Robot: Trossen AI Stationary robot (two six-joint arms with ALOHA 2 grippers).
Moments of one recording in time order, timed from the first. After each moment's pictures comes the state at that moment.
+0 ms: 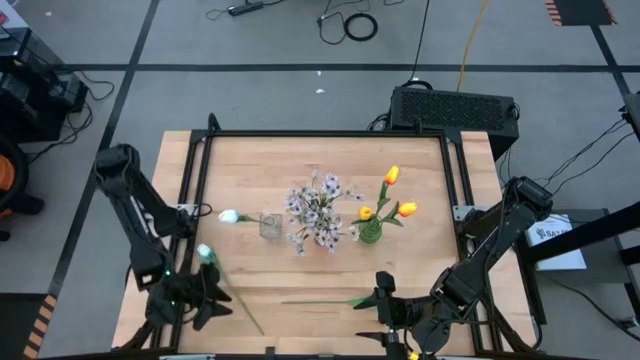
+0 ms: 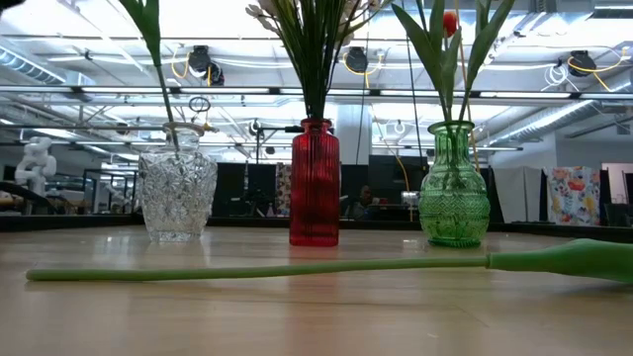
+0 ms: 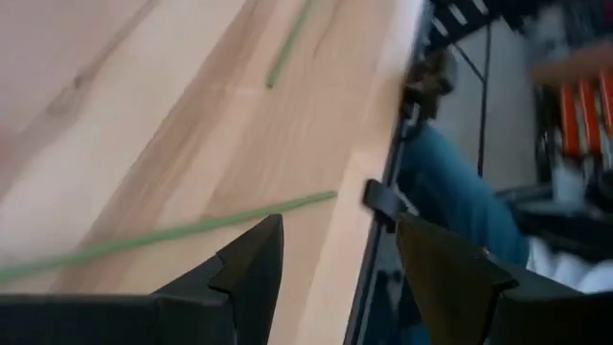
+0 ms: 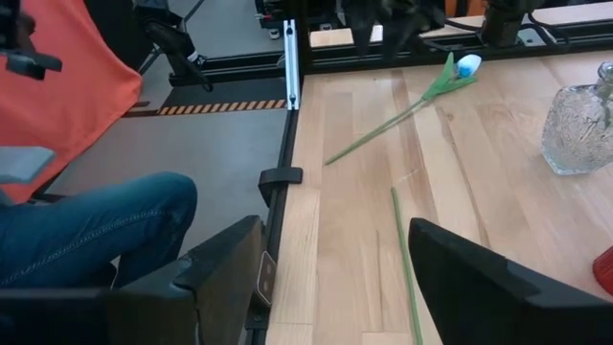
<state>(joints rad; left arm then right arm) -1.19 1.21 0.63 -0.29 -0.59 -1.57 0.83 1.62 1.27 -0.21 0.58 0.57</state>
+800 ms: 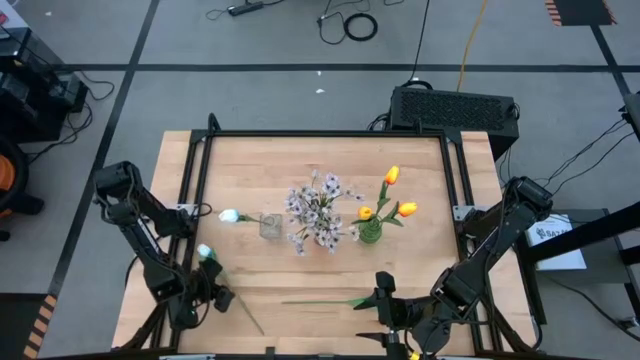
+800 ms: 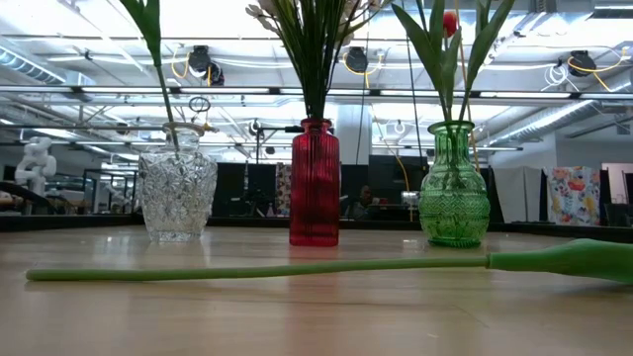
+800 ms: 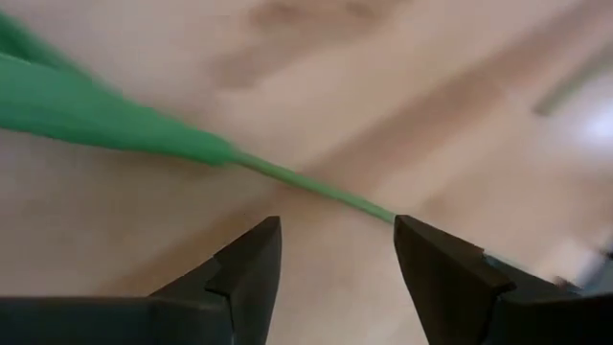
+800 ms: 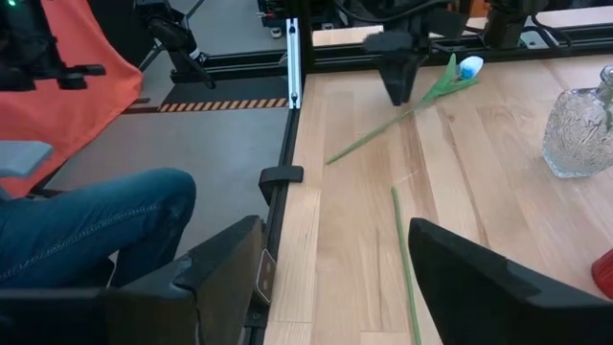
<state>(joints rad) -1.15 1.43 0.63 -0.51 -0.44 -2.26 0.83 1.62 1.27 -0.21 0.58 0.56</state>
